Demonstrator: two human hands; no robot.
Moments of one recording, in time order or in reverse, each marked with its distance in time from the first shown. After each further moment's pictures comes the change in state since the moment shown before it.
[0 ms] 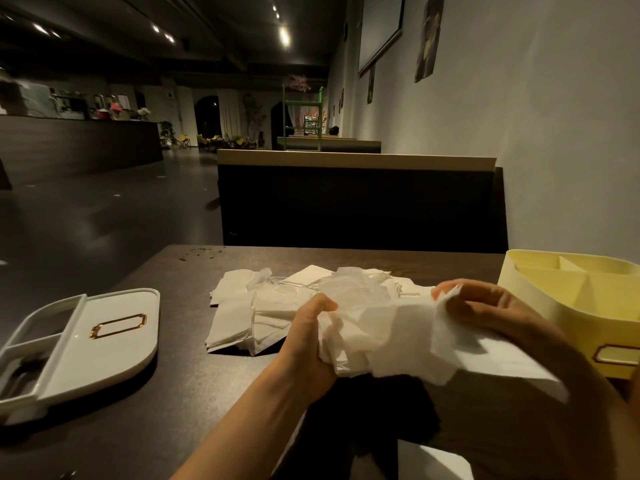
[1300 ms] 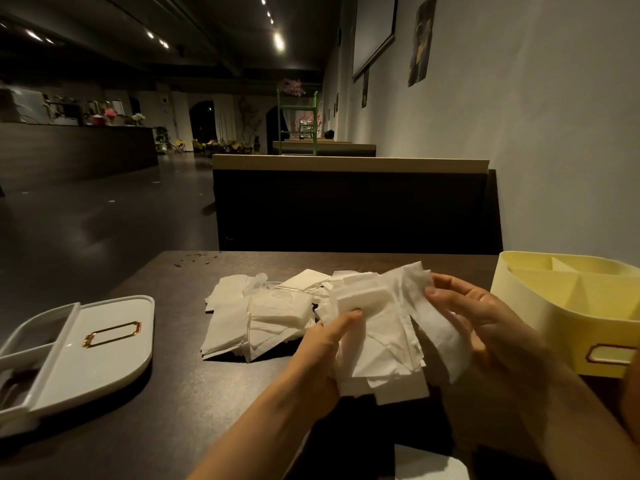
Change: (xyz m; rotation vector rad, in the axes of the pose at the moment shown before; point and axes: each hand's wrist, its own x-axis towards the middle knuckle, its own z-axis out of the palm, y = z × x) left_hand -0.005 -0.014 0.011 0.115 -0.014 0.068; right_hand 0.010 0.011 0.012 0.092 0.419 0.121
